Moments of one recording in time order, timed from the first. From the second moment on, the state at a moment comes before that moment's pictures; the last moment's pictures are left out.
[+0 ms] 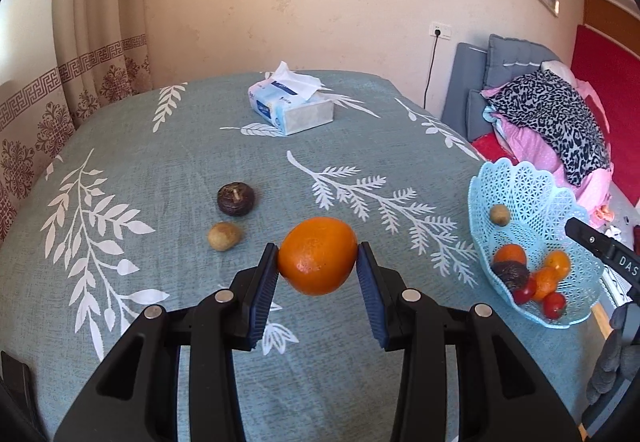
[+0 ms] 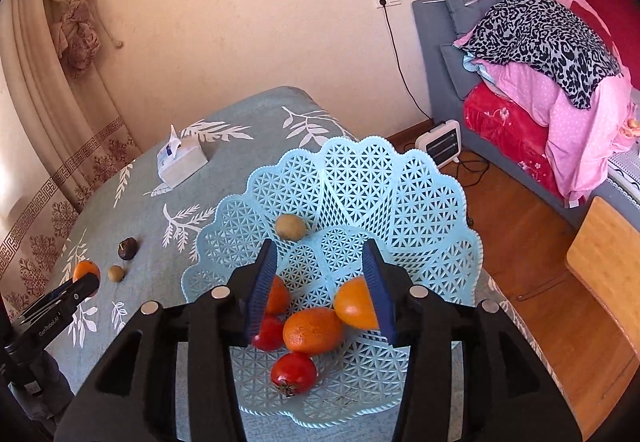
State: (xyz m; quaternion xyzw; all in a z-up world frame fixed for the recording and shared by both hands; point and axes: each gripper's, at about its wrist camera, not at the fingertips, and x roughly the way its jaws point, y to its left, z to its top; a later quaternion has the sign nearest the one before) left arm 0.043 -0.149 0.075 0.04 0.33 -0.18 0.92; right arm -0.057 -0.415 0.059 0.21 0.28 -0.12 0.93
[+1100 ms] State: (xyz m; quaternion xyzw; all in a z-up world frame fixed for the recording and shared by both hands) left arm 0.043 -0.266 0.084 0.06 0.32 -0.34 0.88; right arm -0.067 -0.420 0.059 0.20 0.26 -0.13 0.94
